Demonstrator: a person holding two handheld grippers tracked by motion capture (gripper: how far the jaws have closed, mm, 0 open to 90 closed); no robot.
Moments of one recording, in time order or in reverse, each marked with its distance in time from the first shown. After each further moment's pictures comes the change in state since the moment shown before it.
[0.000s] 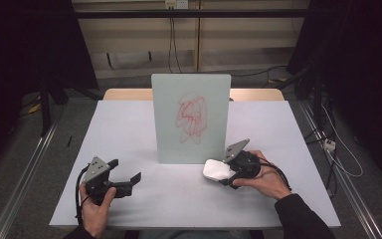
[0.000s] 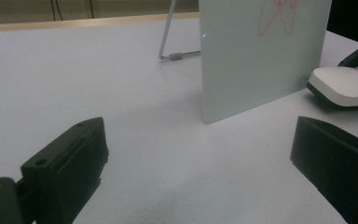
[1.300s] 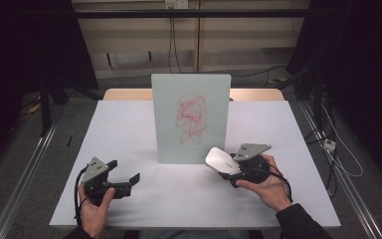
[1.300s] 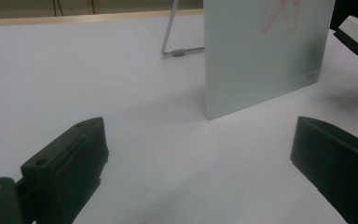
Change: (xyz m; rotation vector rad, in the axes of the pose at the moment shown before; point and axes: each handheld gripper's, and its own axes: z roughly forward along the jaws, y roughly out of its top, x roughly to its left) left arm 0.002 -0.002 -0.002 0.008 0.004 -0.001; right arm 0.024 -0.006 -0.031 -0.257 -0.200 0.150
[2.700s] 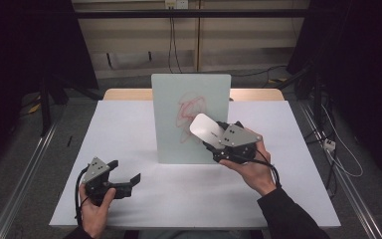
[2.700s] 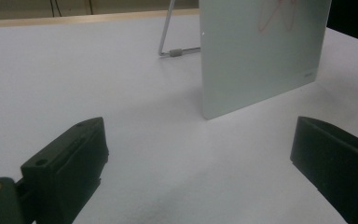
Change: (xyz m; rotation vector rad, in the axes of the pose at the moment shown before) left arm -0.001 0.000 0.001 0.002 -0.010 0.001; right arm 0.002 0.072 0.000 -0.274 -0.264 -0.207
